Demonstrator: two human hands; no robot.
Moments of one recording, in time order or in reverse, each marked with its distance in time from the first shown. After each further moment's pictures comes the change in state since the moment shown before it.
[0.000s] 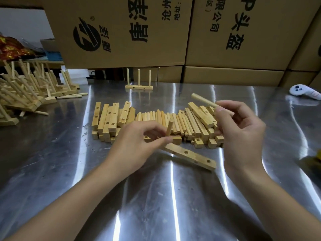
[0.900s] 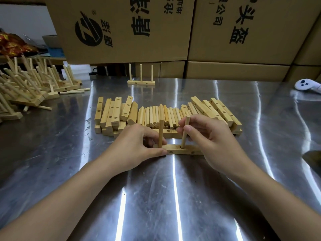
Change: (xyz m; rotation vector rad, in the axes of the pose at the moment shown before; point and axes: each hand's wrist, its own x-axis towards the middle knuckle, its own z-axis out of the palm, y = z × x) left_hand -0.005 -0.024 -0.006 0.146 -0.189 -0.100; right_hand -0.008 0.024 0.002 -0.335 -0.631 -0.034
